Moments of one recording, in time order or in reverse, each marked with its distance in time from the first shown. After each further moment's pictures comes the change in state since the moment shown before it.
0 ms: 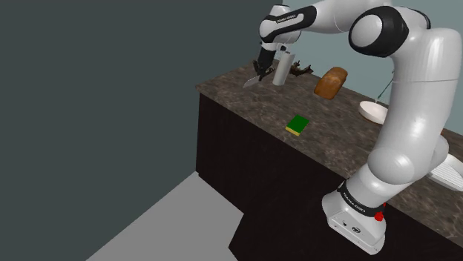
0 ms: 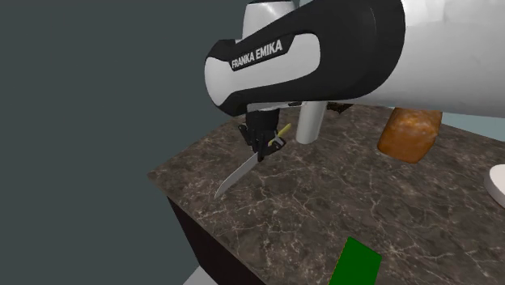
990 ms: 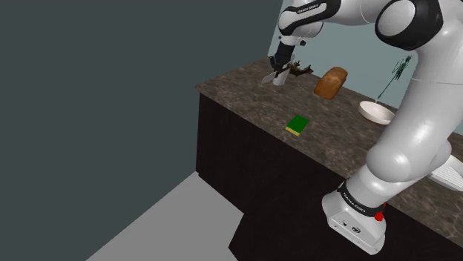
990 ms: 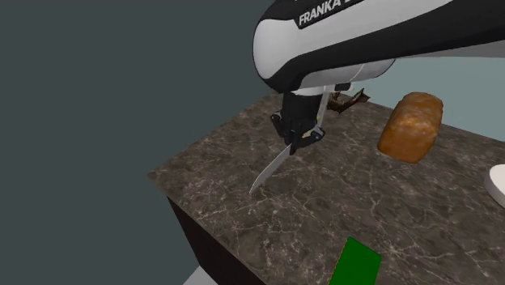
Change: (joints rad) arm -0.068 -0.177 -0.032 -0.165 0.003 -0.016 -0.102
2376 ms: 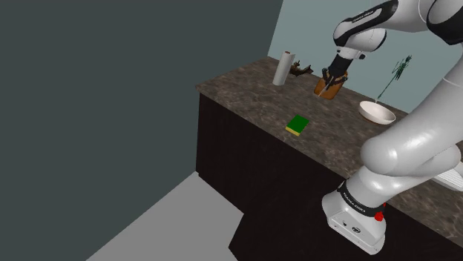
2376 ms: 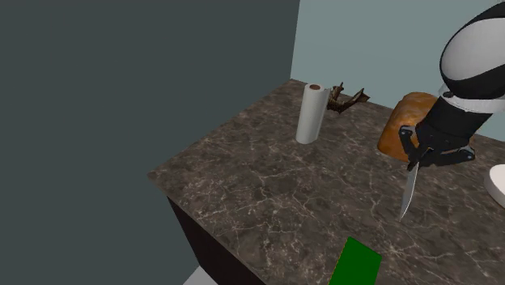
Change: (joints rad) arm -0.249 -0.264 -0.183 -0.365 -0.004 0.091 -0.438
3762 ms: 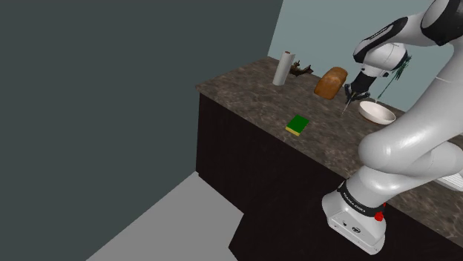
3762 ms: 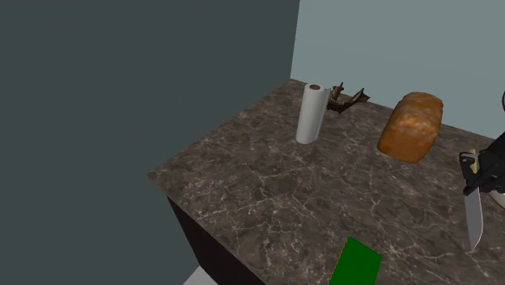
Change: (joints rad) arm -0.149 0.087 -0.114 -0.039 0.055 0.108 -0.301
